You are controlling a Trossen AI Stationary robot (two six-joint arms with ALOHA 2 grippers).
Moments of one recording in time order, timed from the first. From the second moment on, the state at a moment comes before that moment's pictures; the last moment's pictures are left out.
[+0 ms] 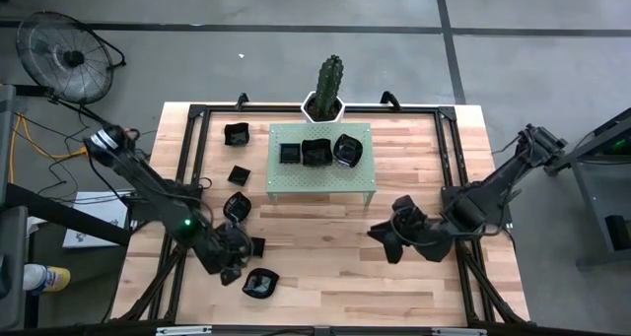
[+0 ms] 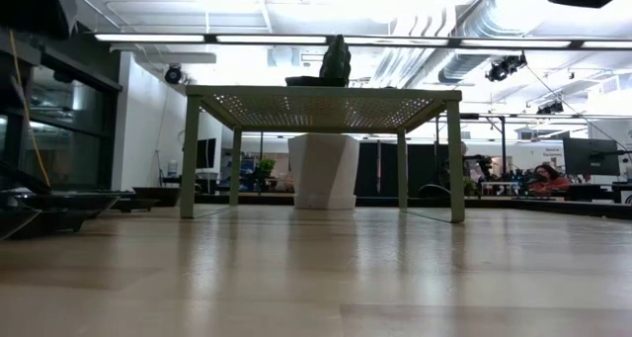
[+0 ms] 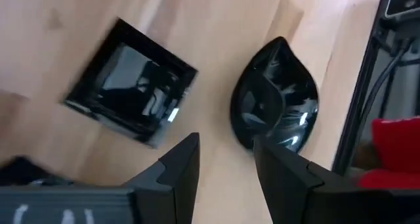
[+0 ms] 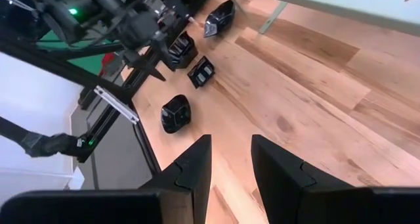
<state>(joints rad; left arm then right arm) -0.79 1.25 0.68 -0.41 -0.19 -1.21 0.68 1.23 0.98 -0.44 0.63 1.33</state>
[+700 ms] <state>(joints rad) -0.79 1.46 0.72 -0.29 -0.08 -1.53 0.76 1.23 0.98 -0.44 0.70 1.30</state>
